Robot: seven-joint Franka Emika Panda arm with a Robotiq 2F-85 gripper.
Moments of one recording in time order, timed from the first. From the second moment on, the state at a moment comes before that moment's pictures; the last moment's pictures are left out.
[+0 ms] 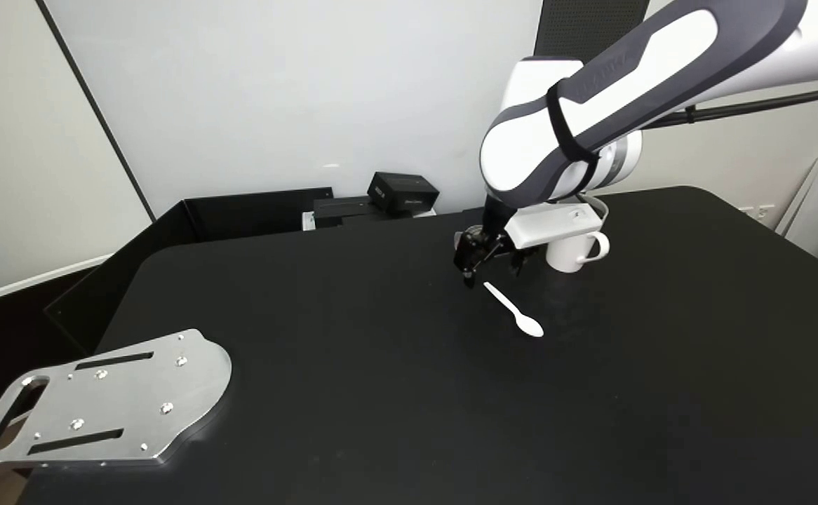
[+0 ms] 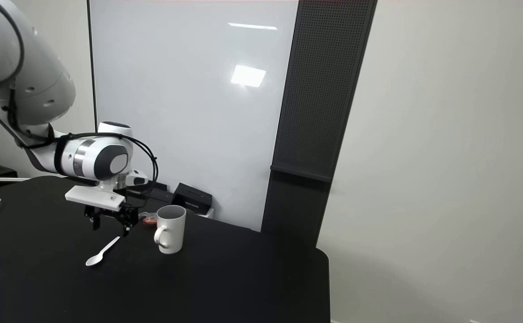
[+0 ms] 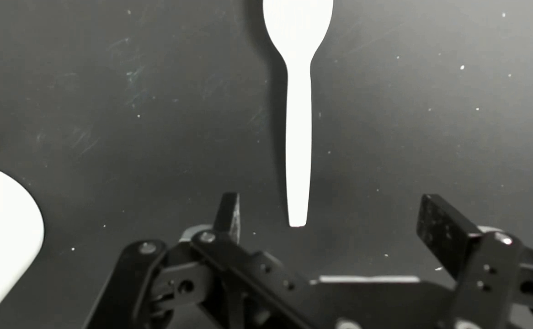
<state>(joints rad) 0.22 1.06 0.07 -1.35 0.04 2.42 0.06</state>
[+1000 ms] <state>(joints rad) 0.21 1.08 0.07 -1.35 0.04 2.46 0.06</state>
